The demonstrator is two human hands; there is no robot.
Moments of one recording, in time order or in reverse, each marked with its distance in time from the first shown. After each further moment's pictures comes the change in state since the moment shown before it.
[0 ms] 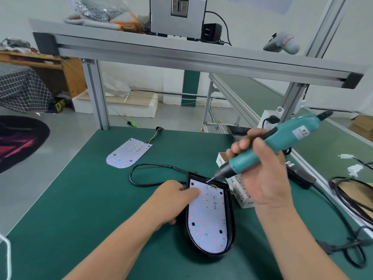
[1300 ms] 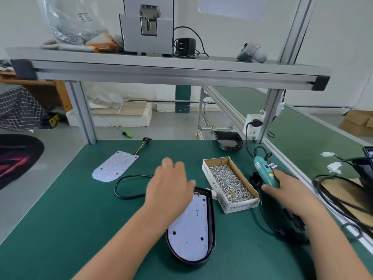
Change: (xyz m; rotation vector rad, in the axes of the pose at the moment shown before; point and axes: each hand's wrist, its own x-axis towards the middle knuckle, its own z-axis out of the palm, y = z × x) left_hand 0.009 0.066 0.031 0.846 0.422 0.282; right_hand -0.023 -0.069 -0.155 -1.721 0.103 0.580
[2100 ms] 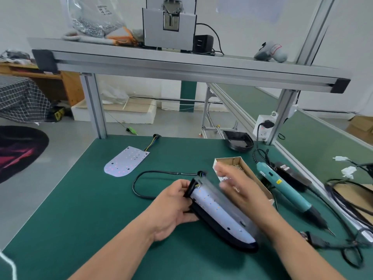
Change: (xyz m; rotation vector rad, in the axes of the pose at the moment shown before) left_hand -0.031 -0.056 0.029 -1.581 -0.496 -0.243; right_hand -0.043 -0.121 0.059 0.380 -0.002 -0.610
